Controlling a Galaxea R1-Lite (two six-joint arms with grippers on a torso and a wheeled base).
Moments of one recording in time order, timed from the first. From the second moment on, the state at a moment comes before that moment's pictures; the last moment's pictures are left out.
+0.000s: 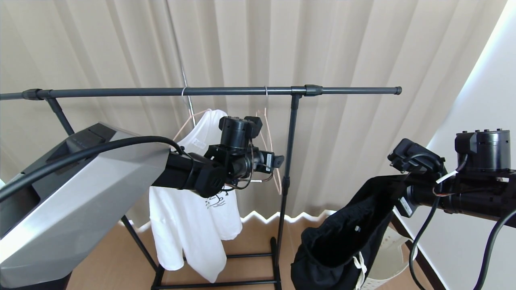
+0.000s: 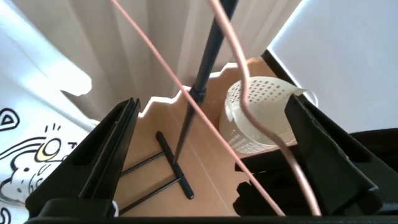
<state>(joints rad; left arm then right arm) -0.58 2.28 -1.54 -0.36 0.07 -0.11 0.16 1.63 -0.71 -0.37 0.21 -0.53</state>
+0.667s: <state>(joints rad) -0.56 2.29 -1.58 -0.34 0.26 -0.08 0.16 1.63 -0.71 -0.37 0.21 -0.53</state>
